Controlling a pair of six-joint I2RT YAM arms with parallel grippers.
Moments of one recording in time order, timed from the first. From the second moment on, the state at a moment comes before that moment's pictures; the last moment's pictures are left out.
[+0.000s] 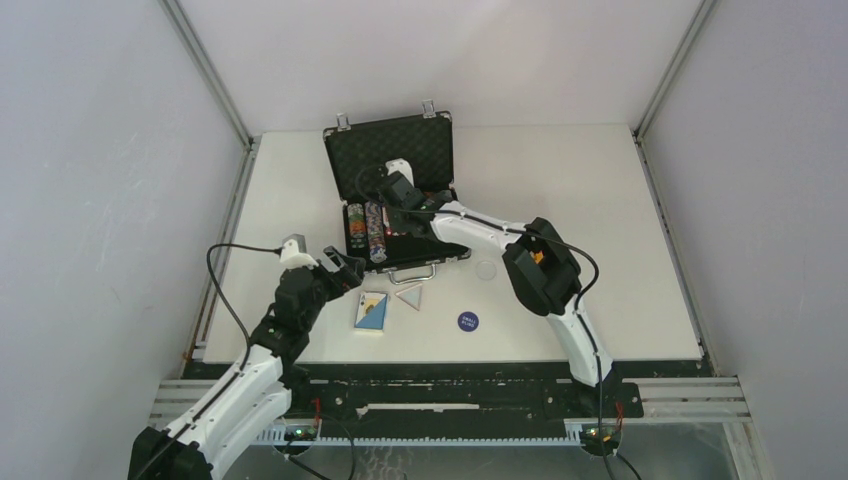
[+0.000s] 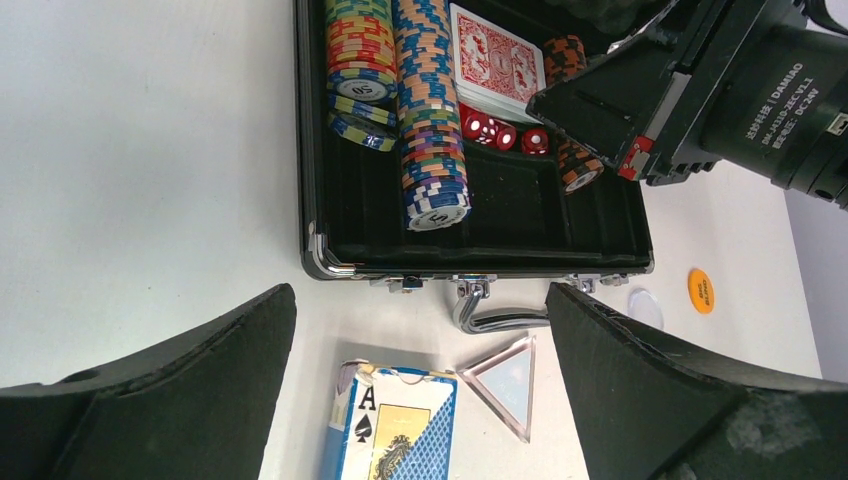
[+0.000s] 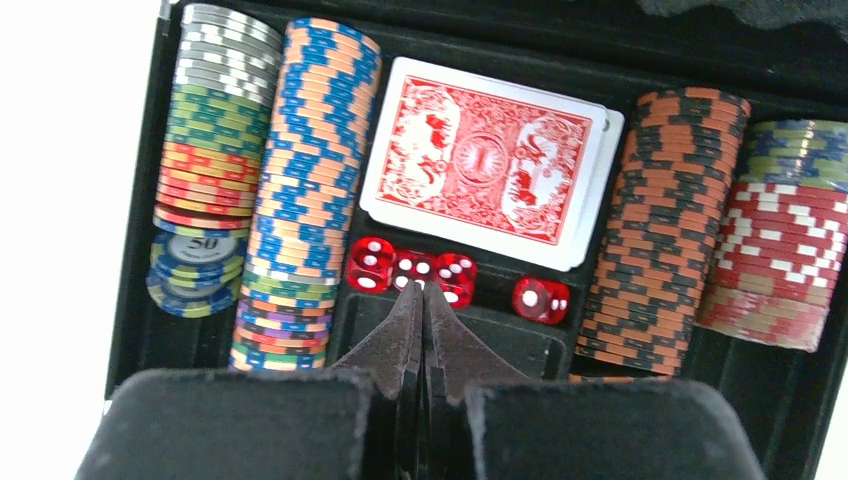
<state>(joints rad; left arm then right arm) -0.37 0.66 0.22 0.09 -0.18 -0.71 0.83 2.22 1.80 -0.38 0.29 0.38</state>
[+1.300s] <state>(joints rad) -0.37 0.67 0.22 0.10 -0.15 -0.70 0.85 2.27 1.78 -0.39 0.23 0.40</state>
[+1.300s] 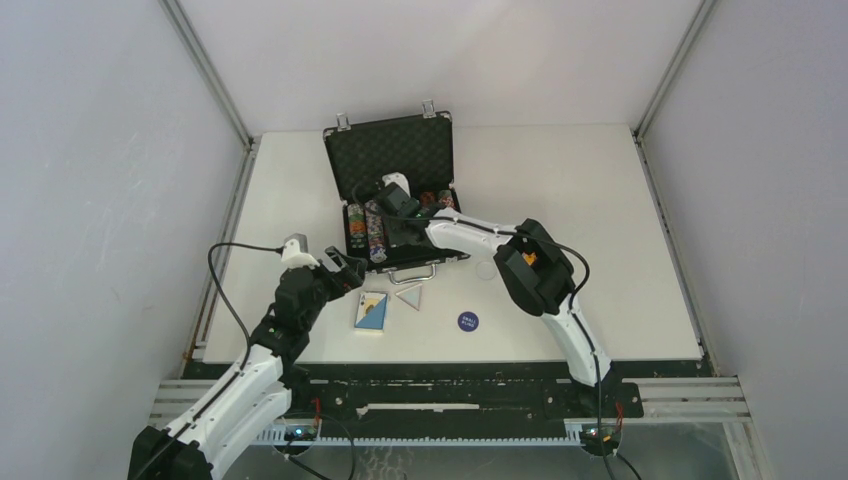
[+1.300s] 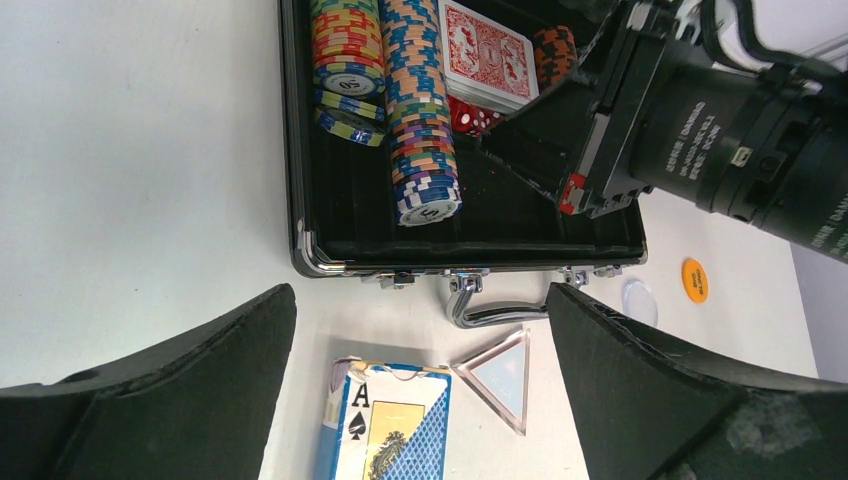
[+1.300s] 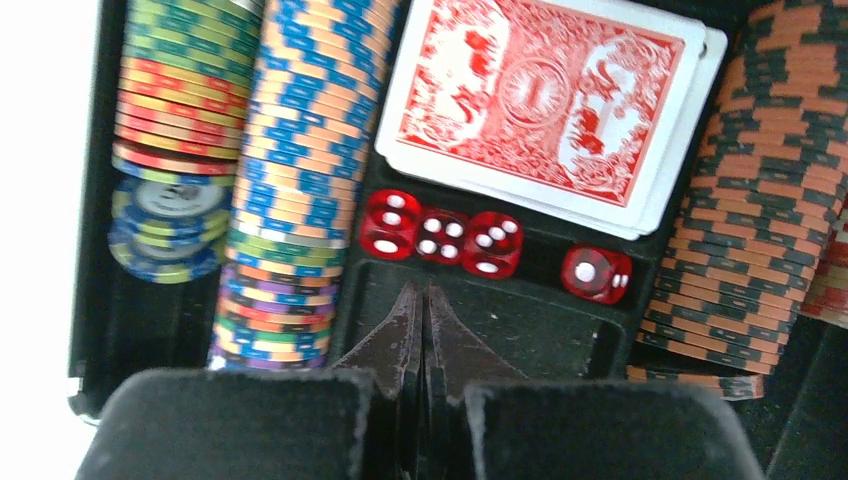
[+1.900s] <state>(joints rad) -0.37 0.67 0.22 0.10 -0.15 -0.70 0.85 2.27 1.86 -0.40 0.23 0.40</state>
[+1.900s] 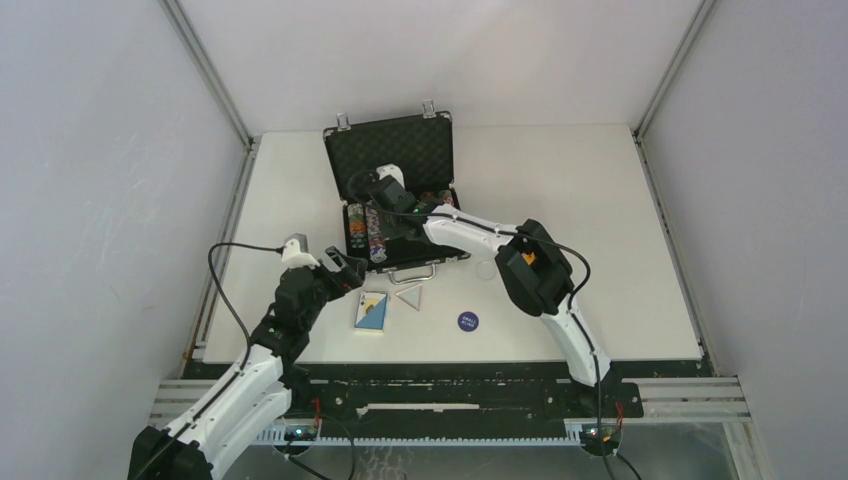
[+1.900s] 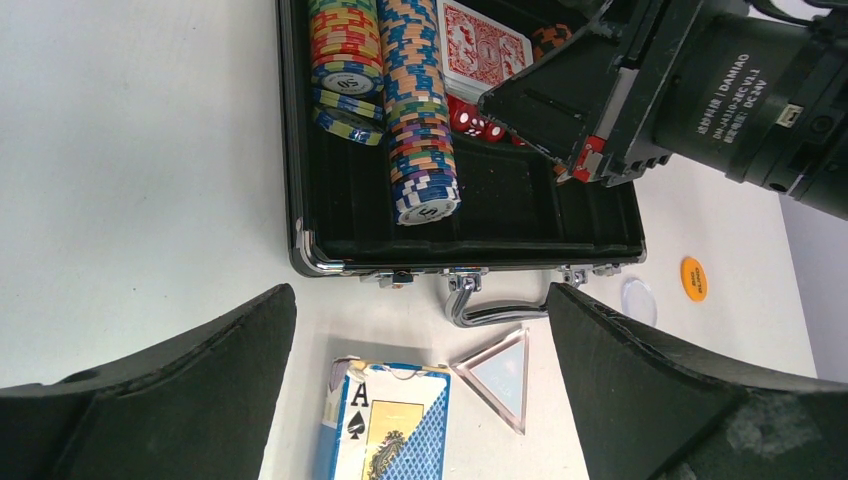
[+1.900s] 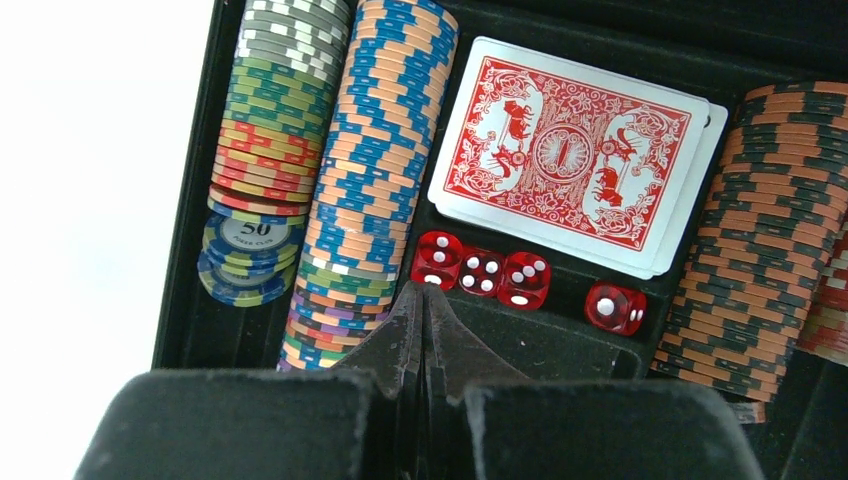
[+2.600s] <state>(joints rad) -0.37 0.67 0.22 0.10 -0.15 -0.70 0.84 2.25 1.77 -0.38 0.19 0.40</state>
